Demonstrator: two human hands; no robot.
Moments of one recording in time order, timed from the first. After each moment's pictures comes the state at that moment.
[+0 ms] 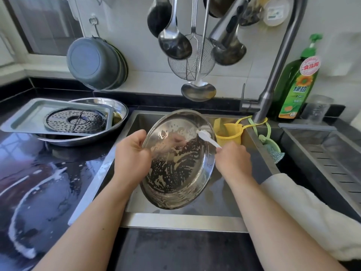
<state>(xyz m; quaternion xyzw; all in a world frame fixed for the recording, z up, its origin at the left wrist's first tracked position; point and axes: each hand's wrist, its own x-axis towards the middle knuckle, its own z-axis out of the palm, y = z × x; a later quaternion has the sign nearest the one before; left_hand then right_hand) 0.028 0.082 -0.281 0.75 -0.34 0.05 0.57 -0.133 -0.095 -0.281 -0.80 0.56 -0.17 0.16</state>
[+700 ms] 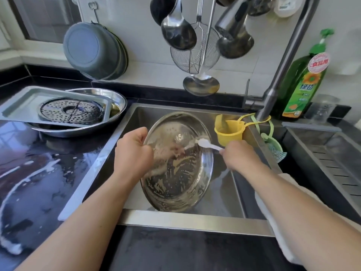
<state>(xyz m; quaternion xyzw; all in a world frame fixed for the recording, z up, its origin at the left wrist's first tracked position) 0.039 0.074 -0.298 0.80 -0.31 0.02 0.52 -0.134 -0.137 -0.287 -0.86 0.50 0.00 0.12</state>
